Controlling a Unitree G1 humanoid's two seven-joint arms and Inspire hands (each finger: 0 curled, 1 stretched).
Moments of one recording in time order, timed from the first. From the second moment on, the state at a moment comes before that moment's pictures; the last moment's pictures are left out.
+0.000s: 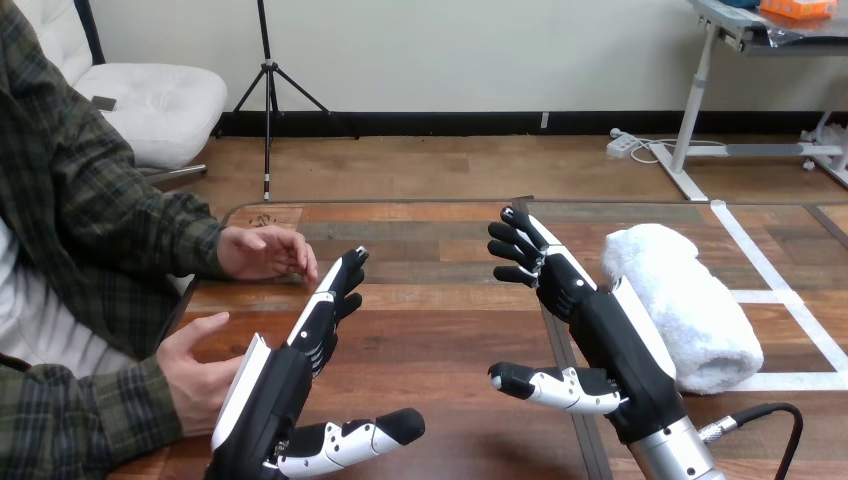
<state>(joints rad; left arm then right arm) 0.10 0.15 -0.06 0.54 0.01 -1.04 -0.23 -0.28 -0.15 -0.03 1.07 0.04 -1.27 0.39</state>
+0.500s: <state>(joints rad) 0.10 0.16 -0.06 0.53 0.00 -1.01 -0.24 -0.28 -0.16 -0.02 1.05 0.08 -1.24 0.43</state>
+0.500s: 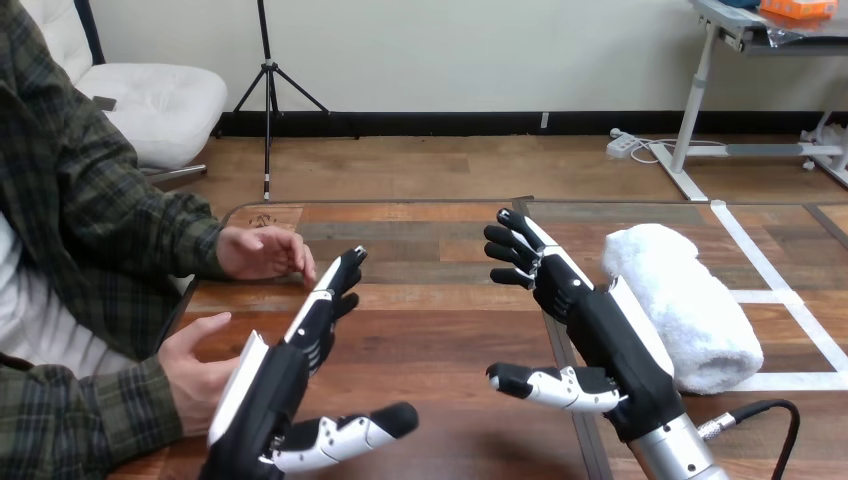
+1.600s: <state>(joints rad) 0.08 0.19 -0.03 0.49 -0.03 -0.96 -0.25 -0.23 -0.28 -0.03 0.73 0.16 -0.93 0.53</state>
